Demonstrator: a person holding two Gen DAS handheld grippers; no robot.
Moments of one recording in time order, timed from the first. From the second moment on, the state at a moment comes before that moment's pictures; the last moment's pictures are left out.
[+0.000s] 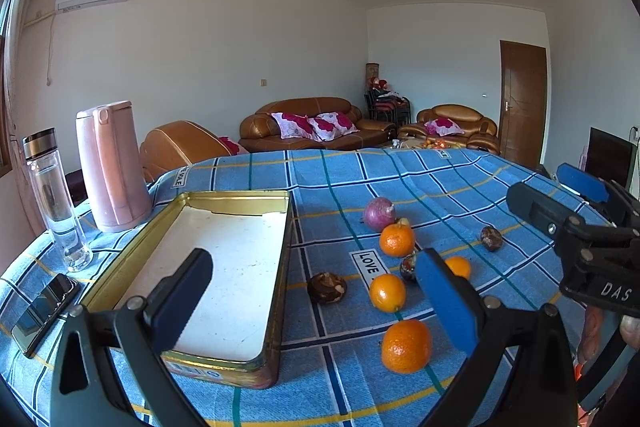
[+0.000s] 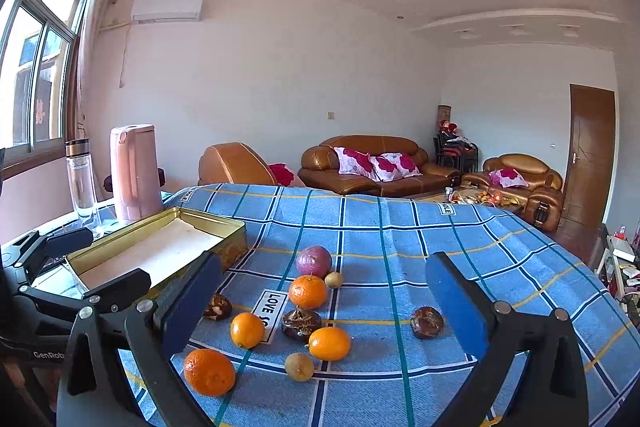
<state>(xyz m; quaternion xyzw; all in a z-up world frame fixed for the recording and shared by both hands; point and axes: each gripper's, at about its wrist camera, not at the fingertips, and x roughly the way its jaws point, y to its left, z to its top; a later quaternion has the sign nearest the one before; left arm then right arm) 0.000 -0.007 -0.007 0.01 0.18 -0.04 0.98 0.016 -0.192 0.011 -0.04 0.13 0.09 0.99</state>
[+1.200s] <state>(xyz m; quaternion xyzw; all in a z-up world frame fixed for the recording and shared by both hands) -0.002 -0.027 -0.017 0.03 0.18 -0.05 0.98 0.019 -0.213 -0.014 -0.01 0.15 0.08 0.99</state>
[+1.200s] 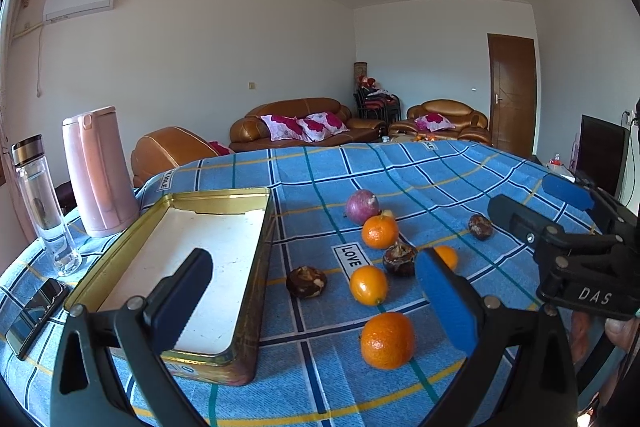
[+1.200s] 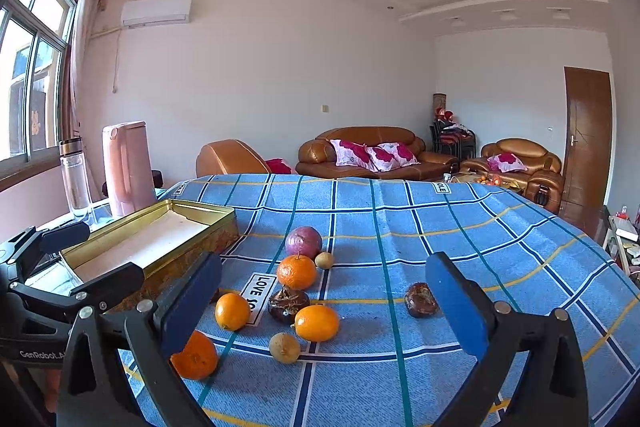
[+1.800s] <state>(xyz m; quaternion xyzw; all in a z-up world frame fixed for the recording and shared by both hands) -0.002 -0.035 -0.030 0.04 0.19 -0.07 0.98 0.024 -0.219 -0.030 0.00 0.17 0.09 0.98</state>
